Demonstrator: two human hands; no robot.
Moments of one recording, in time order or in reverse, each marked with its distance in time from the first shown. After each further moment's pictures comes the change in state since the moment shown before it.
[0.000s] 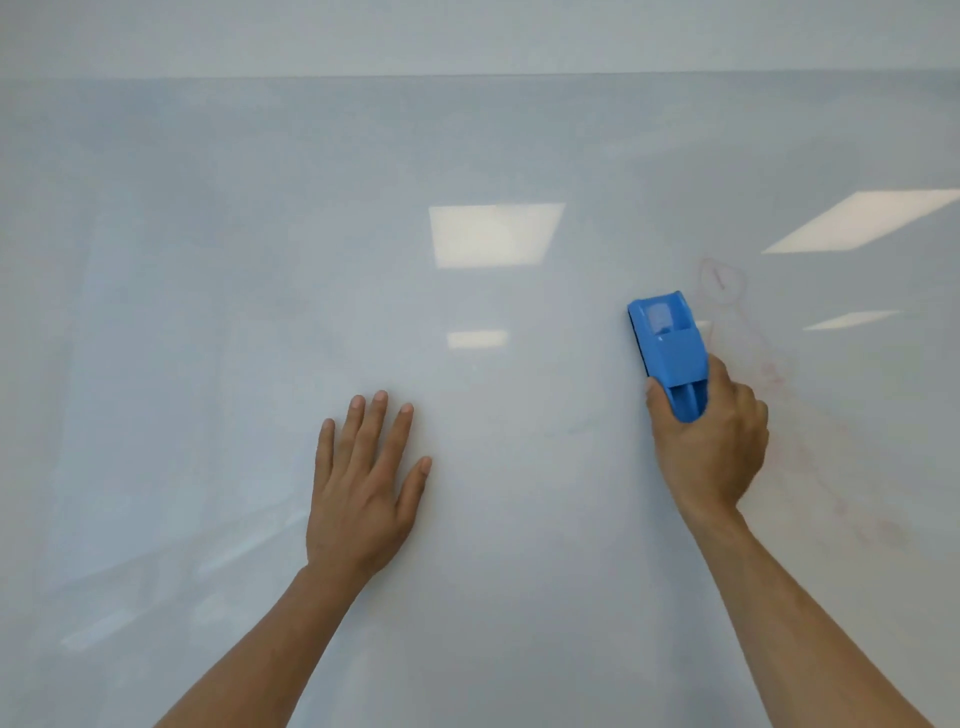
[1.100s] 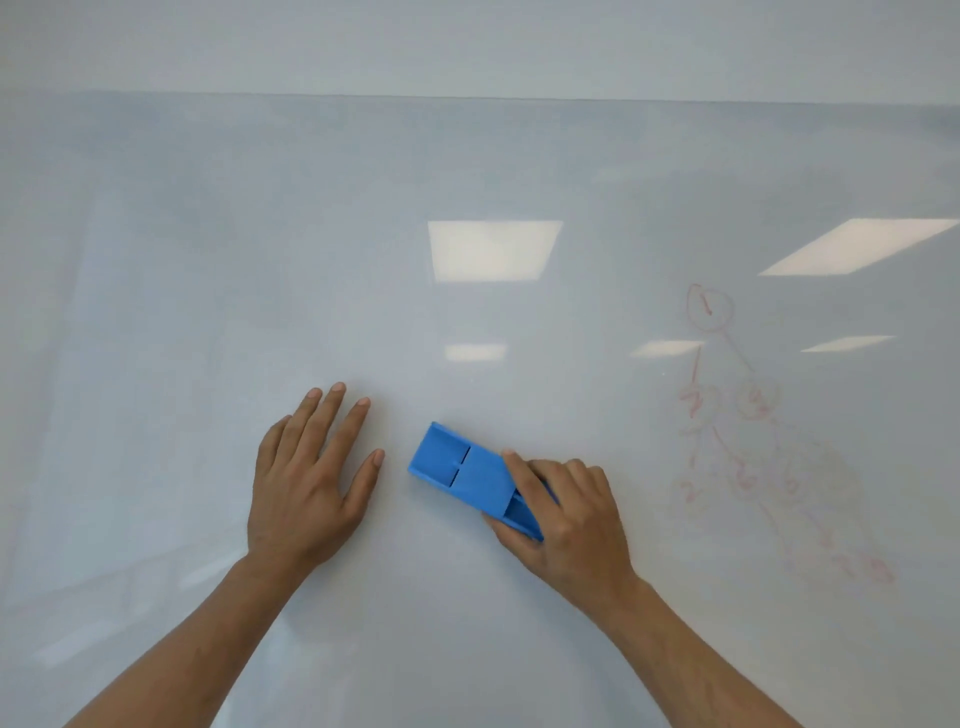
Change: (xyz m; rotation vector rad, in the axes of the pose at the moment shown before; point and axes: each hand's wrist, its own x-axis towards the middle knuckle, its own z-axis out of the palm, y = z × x) left_hand 0.019 -0.029 -0.007 0.066 0.158 0.044; right_hand -0.082 -0.020 0.022 0.071 -0.135 -0.942
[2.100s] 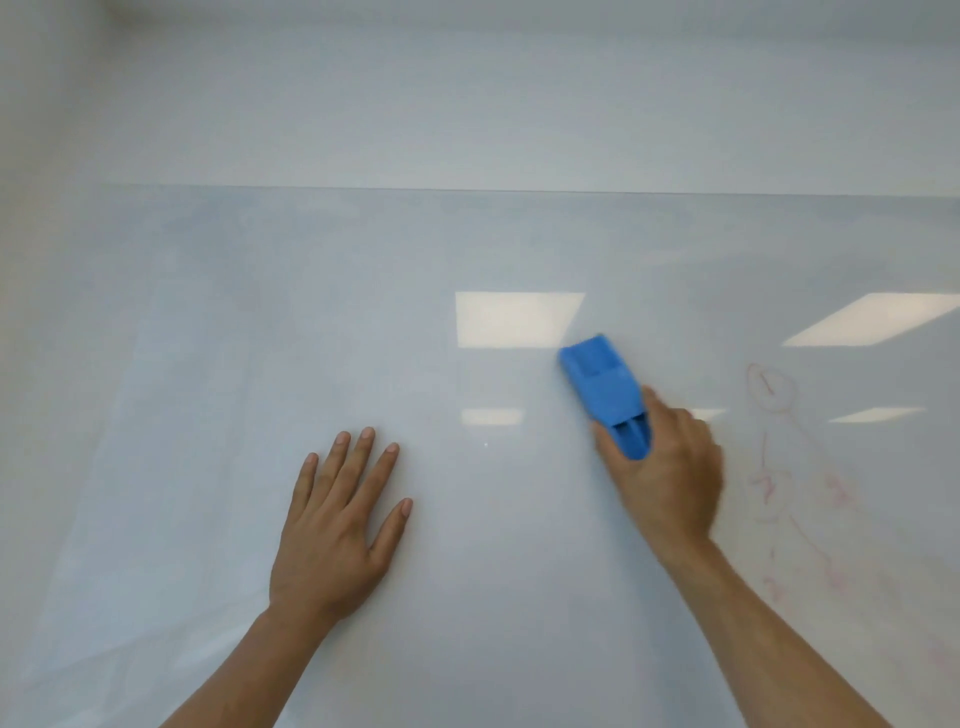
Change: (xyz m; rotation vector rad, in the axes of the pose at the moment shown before) left_hand 0.026 -0.041 0.000 -0.039 -0.112 -0.023; right_hand 0.116 0.045 0.006 -0.057 0.177 0.583
